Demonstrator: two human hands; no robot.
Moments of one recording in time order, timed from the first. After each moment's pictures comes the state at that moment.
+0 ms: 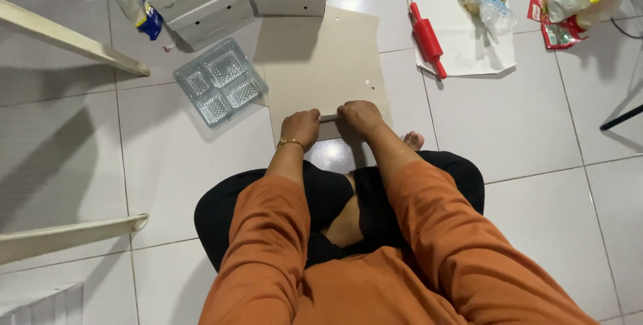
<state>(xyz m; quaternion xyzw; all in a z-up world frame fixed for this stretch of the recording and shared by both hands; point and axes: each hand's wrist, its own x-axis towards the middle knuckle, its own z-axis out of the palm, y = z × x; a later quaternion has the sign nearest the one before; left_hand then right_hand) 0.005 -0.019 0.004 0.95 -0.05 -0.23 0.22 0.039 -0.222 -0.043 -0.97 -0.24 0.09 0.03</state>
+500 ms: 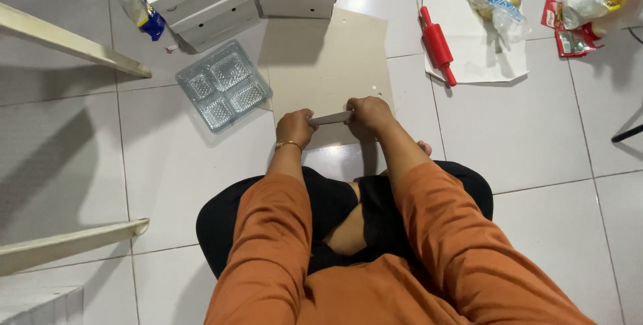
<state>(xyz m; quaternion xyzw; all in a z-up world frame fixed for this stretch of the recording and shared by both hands) 0.028 0.003 -0.037 0.94 0.05 -0.21 0.27 0.061 -0.220 -0.003 -0.97 -0.15 0.16 0.08</state>
